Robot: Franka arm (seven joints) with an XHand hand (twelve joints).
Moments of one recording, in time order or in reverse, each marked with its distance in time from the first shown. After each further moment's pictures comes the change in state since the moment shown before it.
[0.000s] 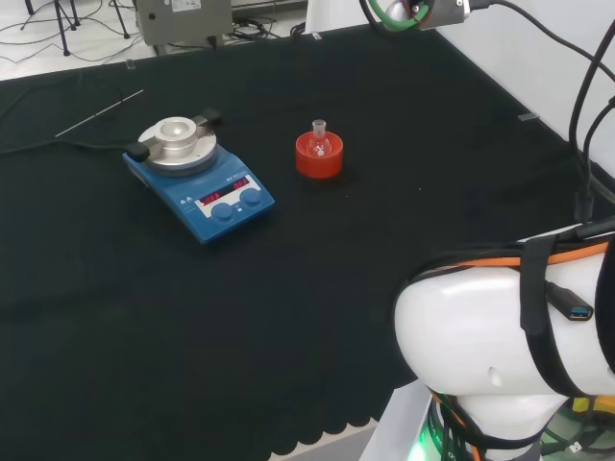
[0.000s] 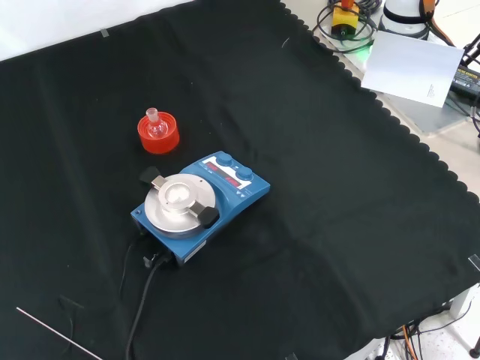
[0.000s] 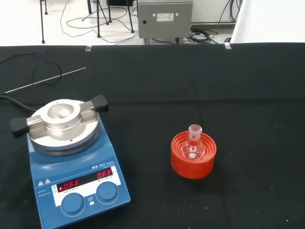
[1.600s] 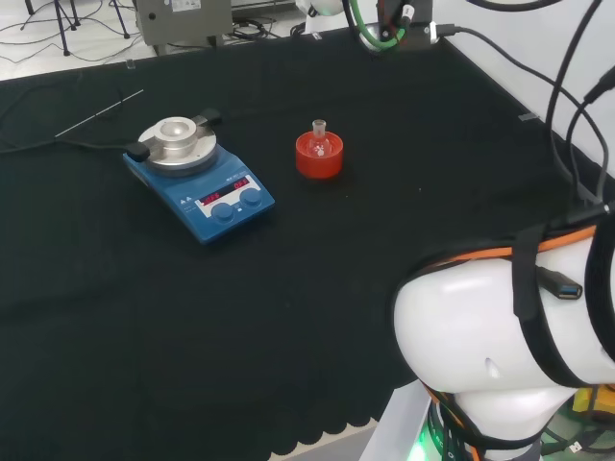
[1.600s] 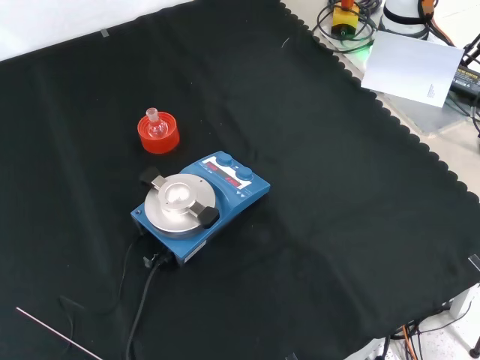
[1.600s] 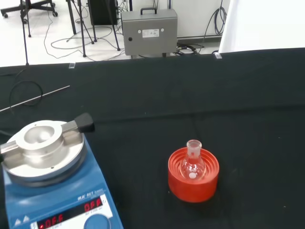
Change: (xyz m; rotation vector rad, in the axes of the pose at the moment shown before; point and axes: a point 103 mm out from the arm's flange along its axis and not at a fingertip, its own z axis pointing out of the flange) arm -0.001 0.054 0.047 -0.060 0.036 0.068
